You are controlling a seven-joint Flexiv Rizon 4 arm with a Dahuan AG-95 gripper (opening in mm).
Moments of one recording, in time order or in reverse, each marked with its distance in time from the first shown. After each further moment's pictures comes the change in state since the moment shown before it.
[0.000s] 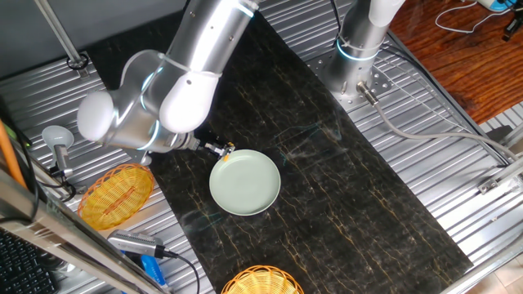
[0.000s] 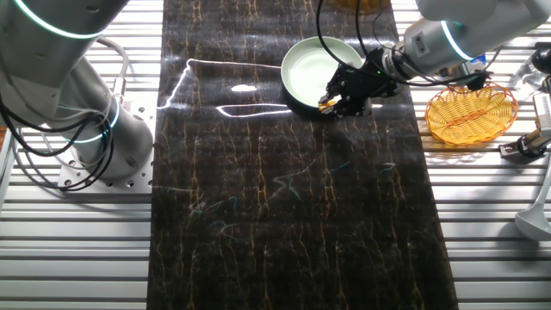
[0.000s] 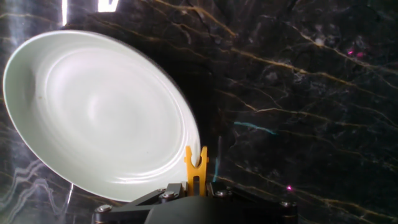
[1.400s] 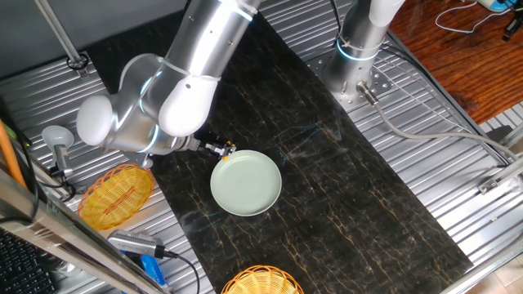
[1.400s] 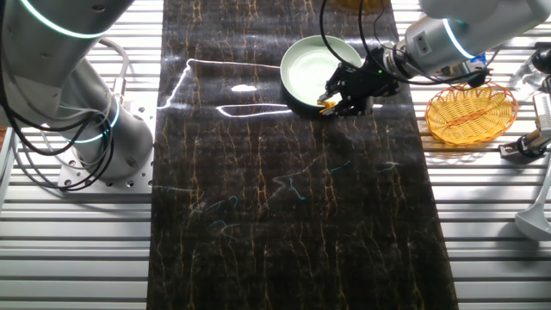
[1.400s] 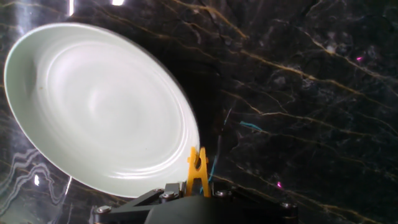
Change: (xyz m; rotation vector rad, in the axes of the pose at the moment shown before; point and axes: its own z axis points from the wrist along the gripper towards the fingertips) arm 0.001 0.000 0.001 -0.001 0.008 -0.043
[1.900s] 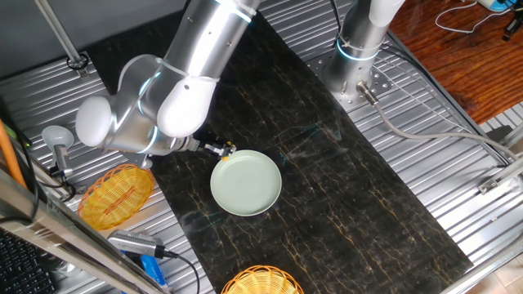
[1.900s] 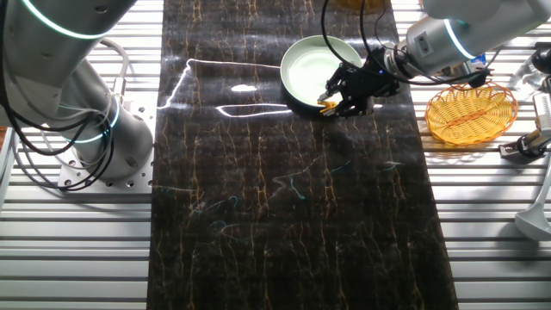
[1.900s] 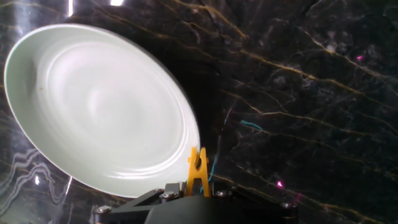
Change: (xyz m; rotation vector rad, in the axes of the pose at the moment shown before) arm -0.001 0.000 -0.001 -0.002 0.003 -0.012
